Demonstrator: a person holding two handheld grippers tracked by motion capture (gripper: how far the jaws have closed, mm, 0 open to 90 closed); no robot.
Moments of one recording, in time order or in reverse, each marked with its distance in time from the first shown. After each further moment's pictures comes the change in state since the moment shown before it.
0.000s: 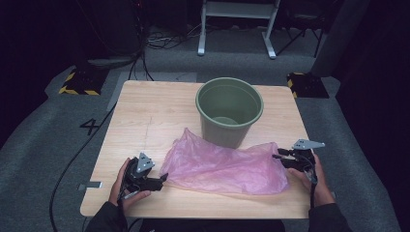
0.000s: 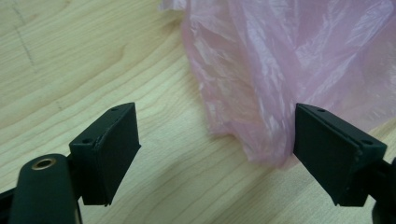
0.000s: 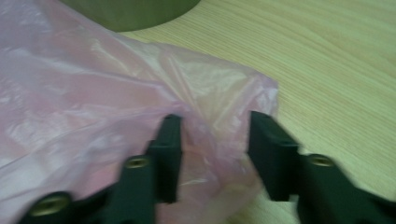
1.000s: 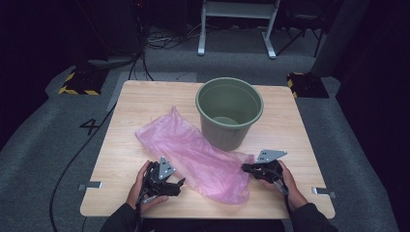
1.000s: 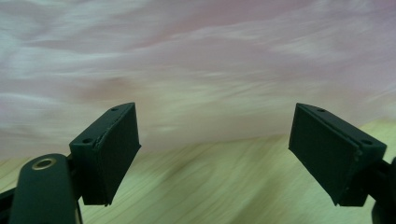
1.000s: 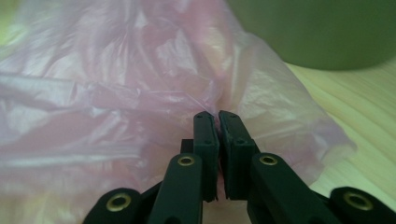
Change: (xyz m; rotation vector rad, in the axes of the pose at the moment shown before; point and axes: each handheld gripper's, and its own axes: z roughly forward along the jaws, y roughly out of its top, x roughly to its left) left arm -0.043 0.016 0.016 -0.012 -0.002 0.073; right arm 0.101 0.025 0.044 0.040 0.207 -0.217
